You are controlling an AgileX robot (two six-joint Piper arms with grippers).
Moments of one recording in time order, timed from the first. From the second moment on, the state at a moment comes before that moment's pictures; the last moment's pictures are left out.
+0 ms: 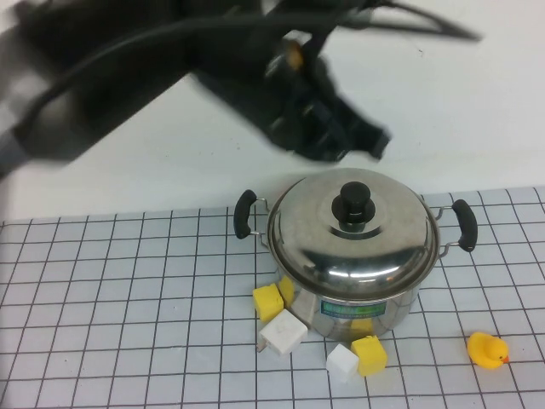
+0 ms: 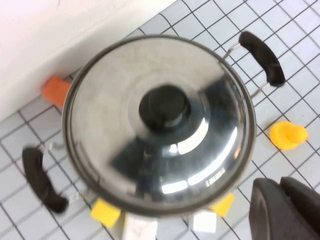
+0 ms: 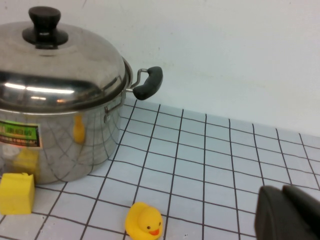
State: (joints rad) right arm 0.01 -0.01 0.03 0.29 0.33 -0.49; left arm -0.68 1.70 -1.76 -0.08 0.98 -0.06
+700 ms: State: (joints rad) right arm 0.01 -0.01 0.03 0.29 0.33 -0.49; left arm -0.68 0.56 -0.54 -0.07 0.45 -0.38
